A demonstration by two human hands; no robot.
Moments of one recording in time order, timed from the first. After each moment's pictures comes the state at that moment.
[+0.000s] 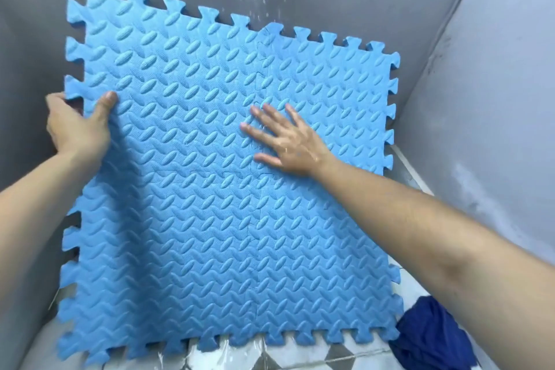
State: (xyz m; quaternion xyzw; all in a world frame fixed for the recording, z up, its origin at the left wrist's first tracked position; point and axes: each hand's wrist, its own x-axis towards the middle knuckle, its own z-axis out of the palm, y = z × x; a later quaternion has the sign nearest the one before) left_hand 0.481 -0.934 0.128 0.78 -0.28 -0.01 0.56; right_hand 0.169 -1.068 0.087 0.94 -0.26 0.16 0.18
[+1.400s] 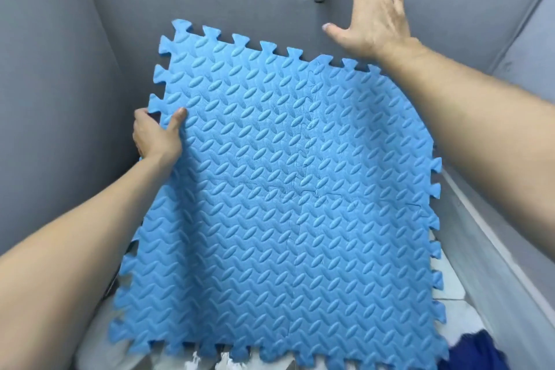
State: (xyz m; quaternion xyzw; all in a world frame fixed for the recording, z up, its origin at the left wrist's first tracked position) left_hand 0.485 -0.931 0.126 0.79 -0.25 -0.02 0.56; right_hand 0.197 -1.110 0.293 0.82 -0.47 0.28 0.17
